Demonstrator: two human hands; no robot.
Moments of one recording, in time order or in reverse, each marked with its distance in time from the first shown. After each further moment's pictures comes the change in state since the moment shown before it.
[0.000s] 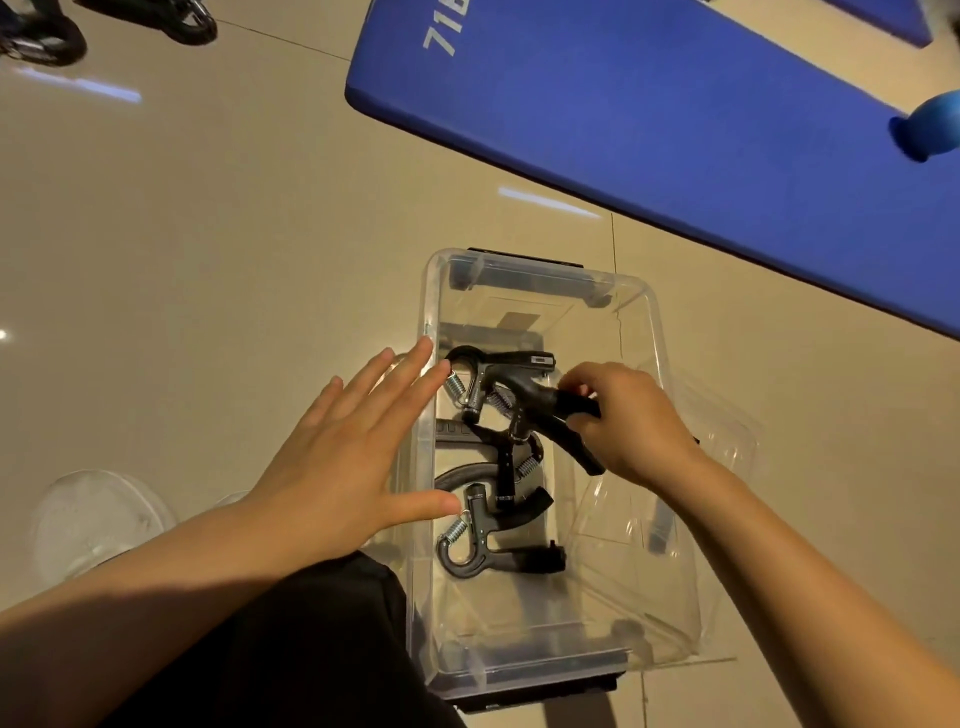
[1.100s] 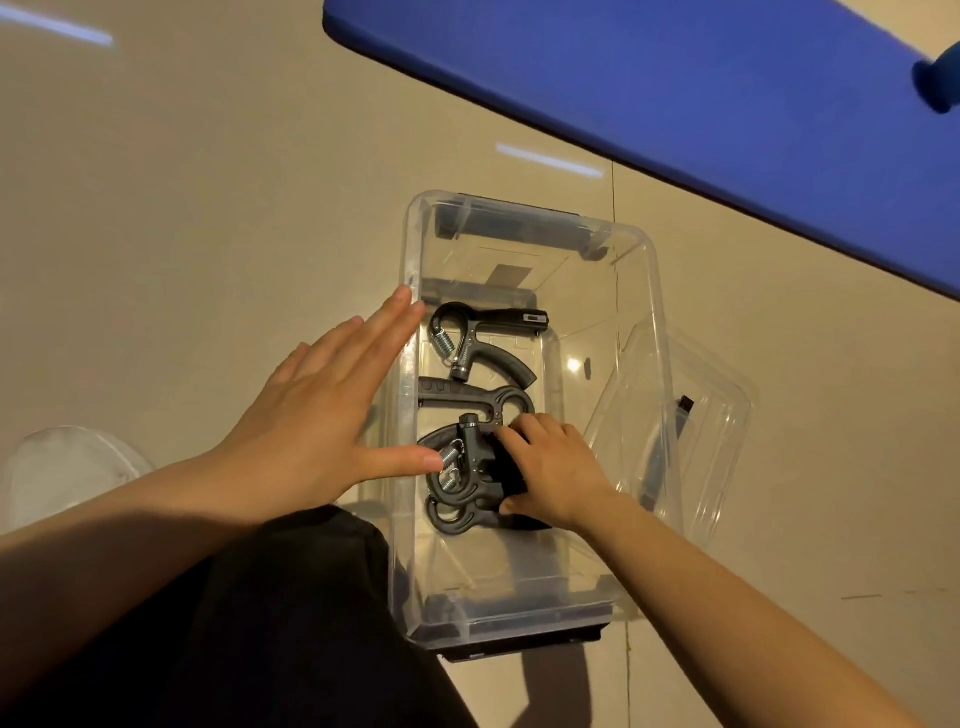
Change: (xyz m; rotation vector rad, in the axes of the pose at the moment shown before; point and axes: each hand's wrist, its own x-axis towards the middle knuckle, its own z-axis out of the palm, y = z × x) left_hand 0.001 -0.008 0.006 -0.123 -0.011 -0.002; right_hand -0.011 0.042 0.120 -0.393 -0.251 -0.316
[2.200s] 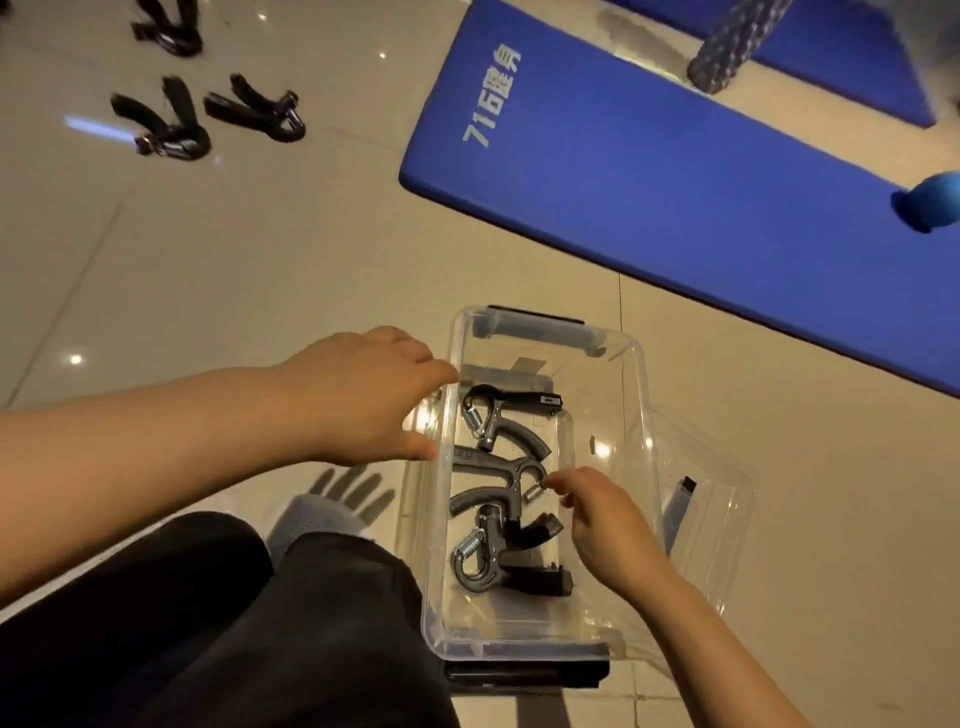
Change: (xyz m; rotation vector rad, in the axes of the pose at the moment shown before) left_hand -0.001 0.063 -0.133 0.578 -0.258 -0.015; right_hand -0.063 -0.014 -0.083 0.547 0.229 0.166
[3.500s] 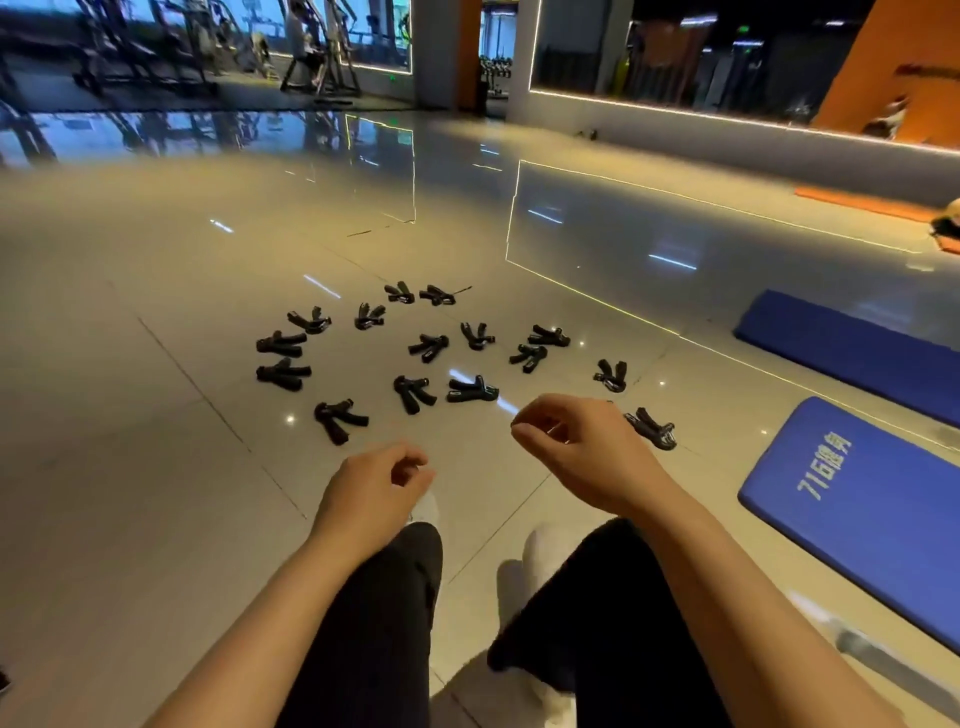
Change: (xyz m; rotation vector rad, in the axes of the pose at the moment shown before) left_hand -0.457 -0.100 0.072 -0.802 1.039 -0.999; right_hand -0.163 -0.517 -0.034 0.023 0.100 -1.018
